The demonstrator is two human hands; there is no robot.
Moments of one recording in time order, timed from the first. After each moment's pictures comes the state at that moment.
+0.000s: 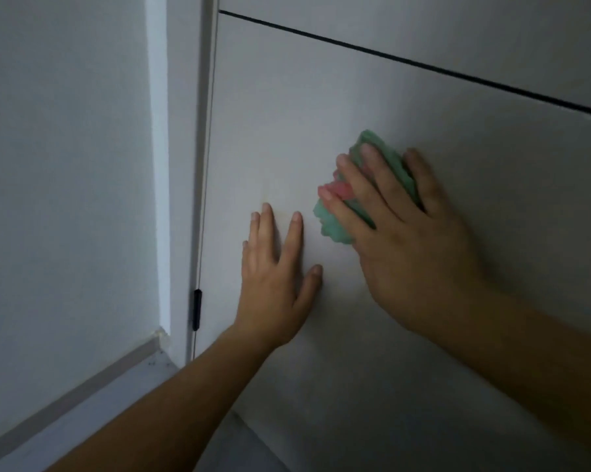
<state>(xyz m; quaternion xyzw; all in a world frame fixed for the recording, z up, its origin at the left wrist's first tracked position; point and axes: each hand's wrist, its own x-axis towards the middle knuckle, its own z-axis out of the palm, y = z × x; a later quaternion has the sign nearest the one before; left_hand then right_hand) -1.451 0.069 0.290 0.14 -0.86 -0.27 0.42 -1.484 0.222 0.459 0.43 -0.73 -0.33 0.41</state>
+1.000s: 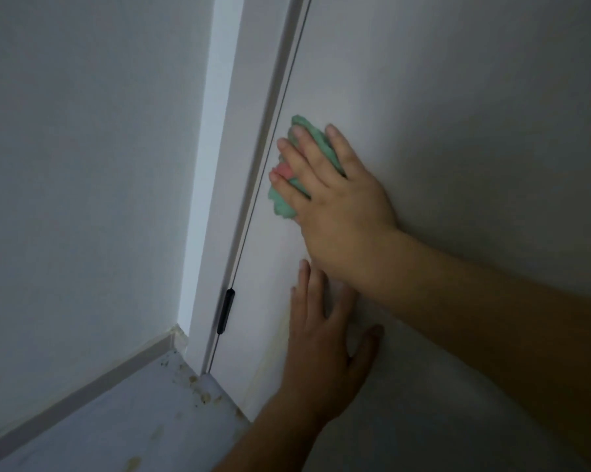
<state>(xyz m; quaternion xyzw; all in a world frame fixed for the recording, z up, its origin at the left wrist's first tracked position) -1.445 0.073 0.216 0.12 -0.82 -0.38 0.41 -1.496 0.045 0.397 0.49 -0.65 -0.41 0.41</state>
